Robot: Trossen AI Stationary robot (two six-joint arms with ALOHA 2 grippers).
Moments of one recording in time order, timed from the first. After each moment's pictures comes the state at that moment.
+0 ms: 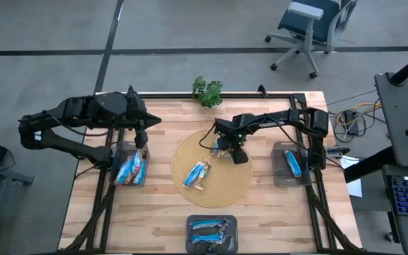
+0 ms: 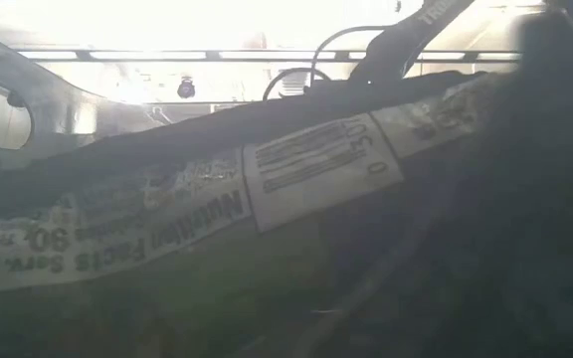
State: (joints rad) left arm 0.04 0.99 1.40 -0.96 -0.24 -0.19; right arm -0.24 1.93 1.24 -0.75 -0.18 -0.43
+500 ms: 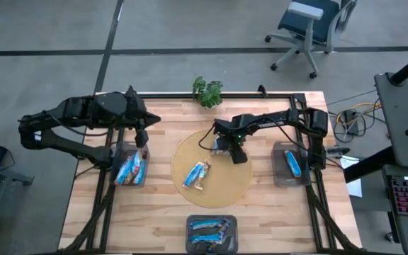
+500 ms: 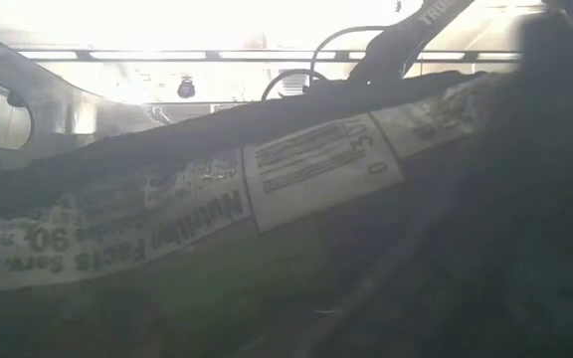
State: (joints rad) left arm 0.05 0.99 1.40 -0.96 -0.27 -0.18; right arm -0.24 1.95 1.24 -0.75 -0.13 -0.43
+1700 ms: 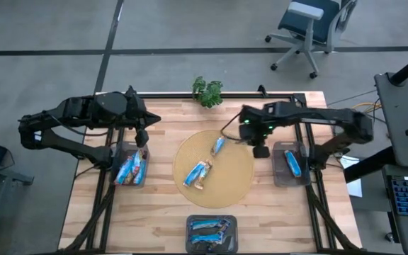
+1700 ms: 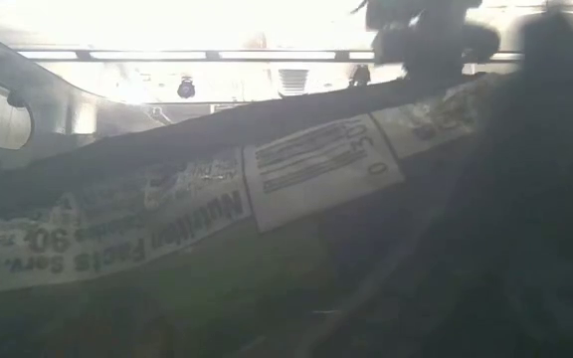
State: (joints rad) left arm 0.05 0.99 1.40 -0.96 -0.27 -0.18; right arm -0.22 1.46 1.23 -1.08 -0.11 -0.27
